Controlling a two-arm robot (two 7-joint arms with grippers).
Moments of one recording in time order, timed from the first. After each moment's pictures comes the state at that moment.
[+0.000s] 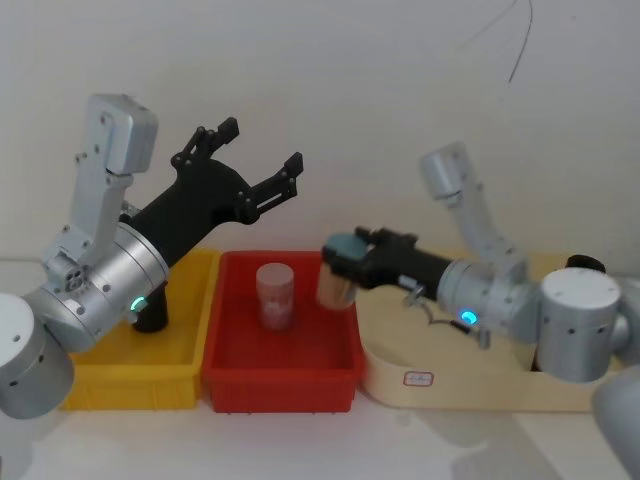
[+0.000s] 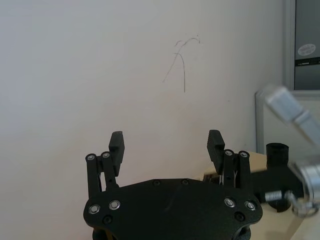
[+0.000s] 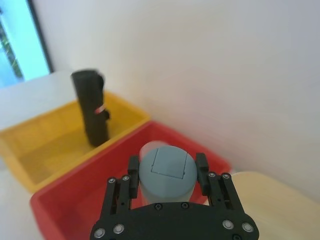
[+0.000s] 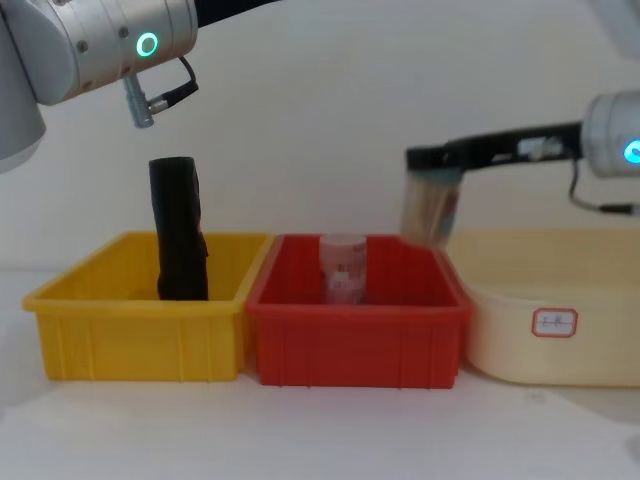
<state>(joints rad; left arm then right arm) -0.58 0.23 0.40 -1.49 -0.39 -0.05 -0.40 0.70 0.30 -0.43 -1.20 0.36 0.31 0.49</state>
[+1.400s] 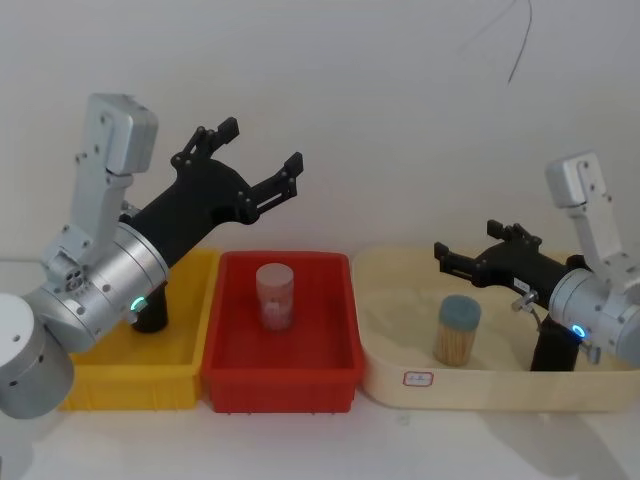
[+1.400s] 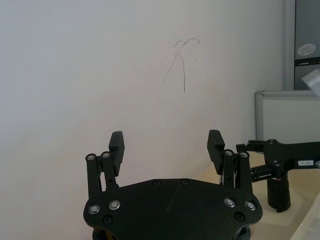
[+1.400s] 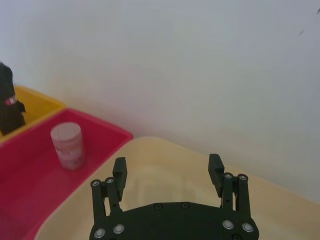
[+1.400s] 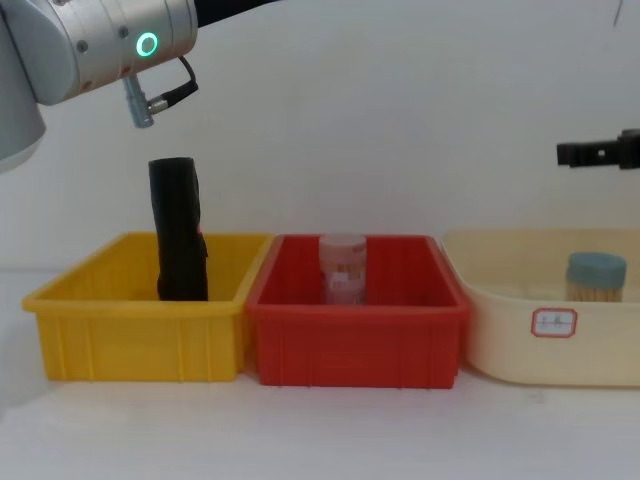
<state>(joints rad) -0.58 0.23 0.40 -1.49 -0.39 -0.05 -0.40 0.55 0.44 -0.28 -1.35 0.36 0.30 0.36</state>
